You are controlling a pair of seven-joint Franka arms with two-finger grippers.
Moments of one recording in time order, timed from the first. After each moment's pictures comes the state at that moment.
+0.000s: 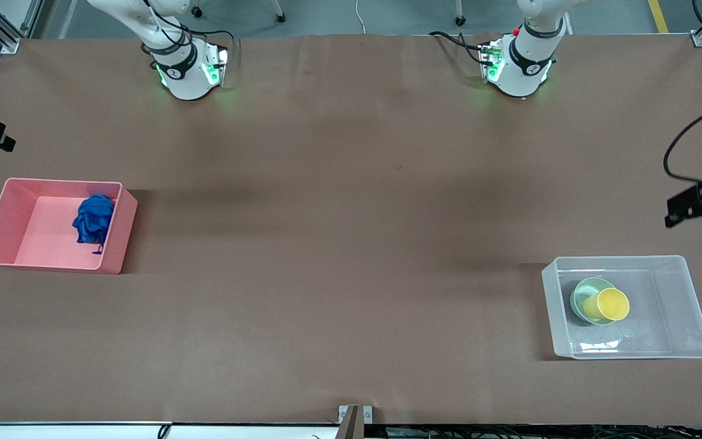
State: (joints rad) left arm 0.40 0.18 -0.40 -1.43 0.11 1.68 0.21; right arm -0.11 0.02 0.00 -1.42 0.00 1.38 0.01
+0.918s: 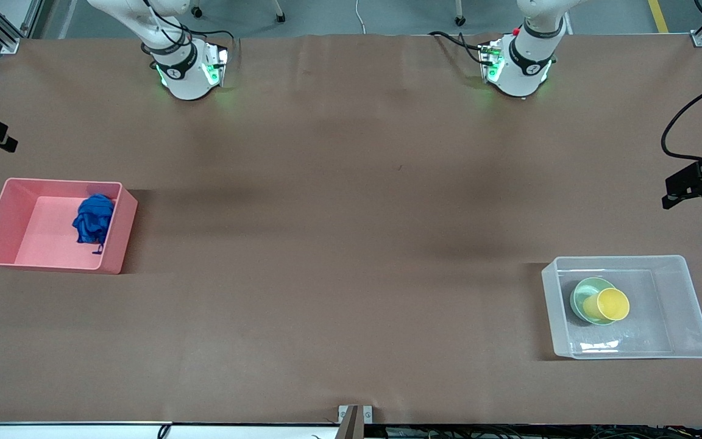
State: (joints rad) left arm 0.39 0.16 -0.41 -1.42 0.07 1.68 0.19; right arm -0.11 0.02 0.00 -1.43 0.00 1.38 0.01
